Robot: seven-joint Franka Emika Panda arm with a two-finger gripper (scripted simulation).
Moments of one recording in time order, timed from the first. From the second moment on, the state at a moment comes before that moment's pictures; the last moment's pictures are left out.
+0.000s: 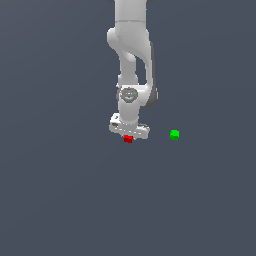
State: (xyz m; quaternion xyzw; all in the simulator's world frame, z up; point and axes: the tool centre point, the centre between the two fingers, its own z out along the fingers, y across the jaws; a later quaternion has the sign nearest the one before) arm -0.099 0.004 0.021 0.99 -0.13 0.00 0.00
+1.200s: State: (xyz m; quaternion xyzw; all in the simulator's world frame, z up) arm -0.100 0.004 0.061 0.99 -0.13 0.00 0.00
